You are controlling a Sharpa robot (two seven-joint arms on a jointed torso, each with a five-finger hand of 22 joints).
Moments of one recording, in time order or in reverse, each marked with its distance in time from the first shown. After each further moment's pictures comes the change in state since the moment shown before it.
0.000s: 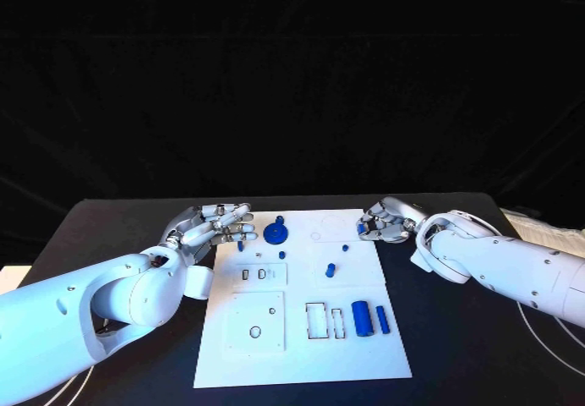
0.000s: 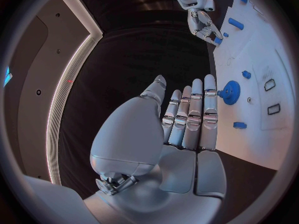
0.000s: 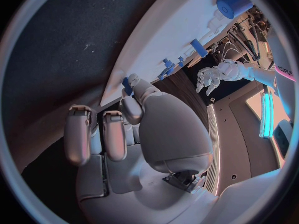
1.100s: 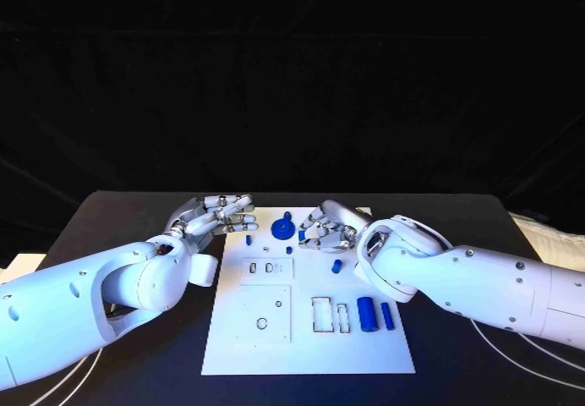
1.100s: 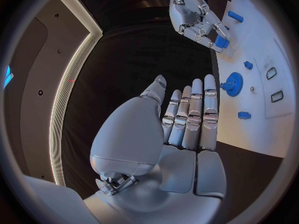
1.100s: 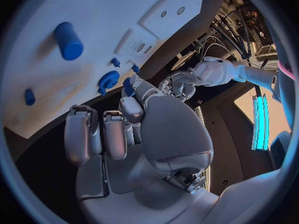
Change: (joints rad) left arm 0.000 0.009 0.000 -0.043 0.001 0.000 0.000; left_hand 0.000 0.000 0.003 -0.003 0.000 0.000 0.000 0.000 0.000 0.000 0.000 0.000 0.000 0.000 0.000 0.000 0.002 0.000 0.000 0.000 0.000 0.000; right arm 0.013 0.114 -0.020 0.375 -0.127 -0.104 -0.360; right_hand -0.046 0.032 0.011 0.000 0.022 0.000 0.000 0.002 0.000 0.002 -0.009 -0.019 -0.016 -0.003 -0.010 -0.006 0.000 0.000 0.004 -0.011 0.000 -0.008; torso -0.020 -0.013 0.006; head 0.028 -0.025
